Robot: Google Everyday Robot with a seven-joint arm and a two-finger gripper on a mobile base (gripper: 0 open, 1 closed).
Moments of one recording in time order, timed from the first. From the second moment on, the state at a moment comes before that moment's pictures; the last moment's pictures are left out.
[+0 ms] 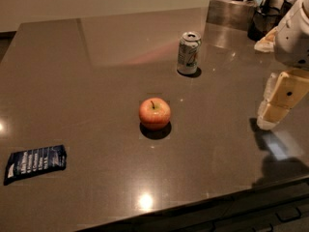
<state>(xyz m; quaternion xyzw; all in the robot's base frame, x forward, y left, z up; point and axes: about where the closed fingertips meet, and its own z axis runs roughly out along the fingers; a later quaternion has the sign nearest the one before) 0.438 -0.217 0.976 -0.60 0.78 -0.03 0.16</state>
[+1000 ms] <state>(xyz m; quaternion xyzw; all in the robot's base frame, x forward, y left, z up) 0.437 -0.171 0.962 -0.63 0.76 0.01 0.17</state>
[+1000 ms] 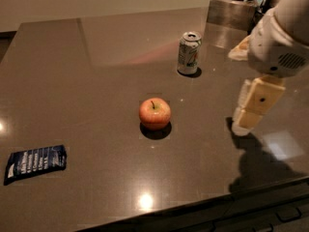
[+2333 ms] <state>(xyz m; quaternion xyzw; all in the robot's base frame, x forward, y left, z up) 0.458 -0.049 0.892 -0.61 0.75 0.12 0.23</state>
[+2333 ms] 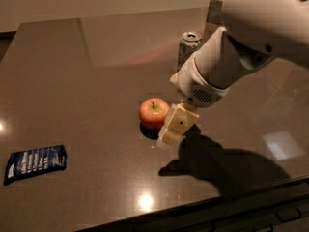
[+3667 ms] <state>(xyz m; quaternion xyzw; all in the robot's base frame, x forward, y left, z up) 0.475 -0.007 0.856 -0.59 0.76 0.14 0.24</state>
